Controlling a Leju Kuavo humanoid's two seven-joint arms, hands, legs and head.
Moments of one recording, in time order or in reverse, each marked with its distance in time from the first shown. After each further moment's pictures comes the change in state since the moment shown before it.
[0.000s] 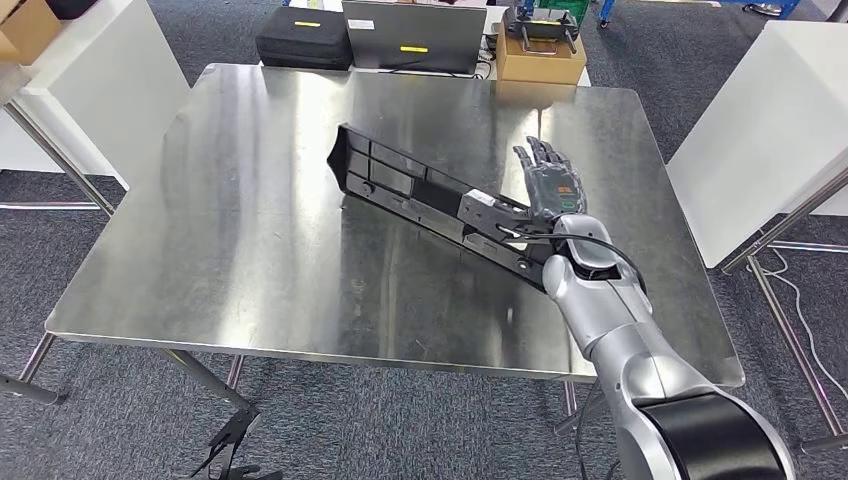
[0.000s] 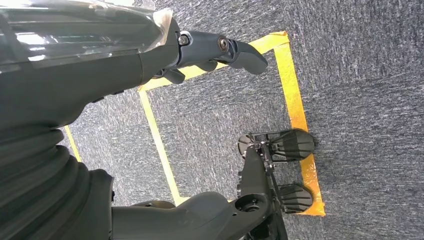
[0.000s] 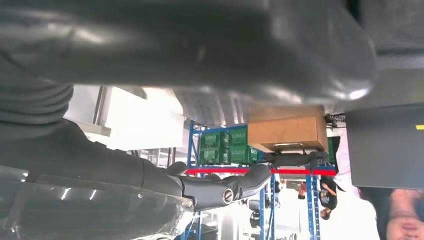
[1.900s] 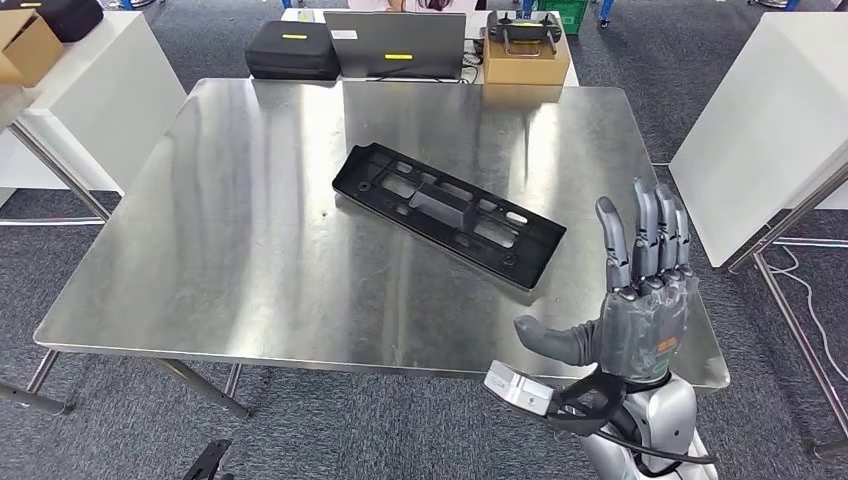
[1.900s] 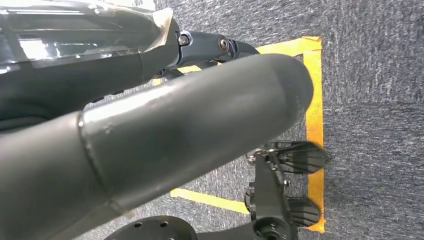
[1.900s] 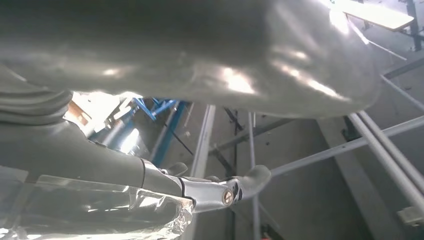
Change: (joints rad) left arm 0.094 0.035 0.074 0.001 0.072 0.054 -0.031; right arm 0.750 -0.227 0.175 -1.332 -0.027 -0.478 -0.039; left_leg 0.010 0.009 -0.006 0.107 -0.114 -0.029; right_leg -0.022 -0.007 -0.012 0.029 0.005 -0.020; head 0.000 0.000
